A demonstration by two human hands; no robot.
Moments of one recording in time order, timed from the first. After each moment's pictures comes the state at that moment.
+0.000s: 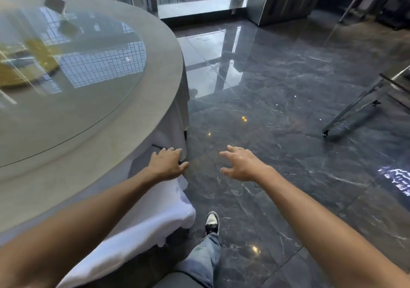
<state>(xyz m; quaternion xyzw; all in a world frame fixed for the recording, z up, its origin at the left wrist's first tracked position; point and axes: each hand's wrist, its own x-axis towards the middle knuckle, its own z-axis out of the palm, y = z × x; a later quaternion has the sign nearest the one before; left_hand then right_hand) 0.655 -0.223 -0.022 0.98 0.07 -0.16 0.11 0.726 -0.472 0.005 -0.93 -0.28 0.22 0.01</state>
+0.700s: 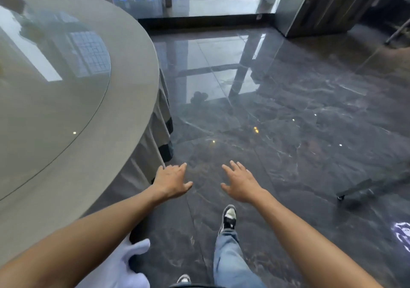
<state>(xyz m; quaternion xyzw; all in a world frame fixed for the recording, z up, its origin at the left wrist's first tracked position) 1.135 -0.280 -0.068 0.96 0.13 -0.21 0.11 1.236 -0.500 -0.061 -0.92 -0.29 0.26 -0.01</state>
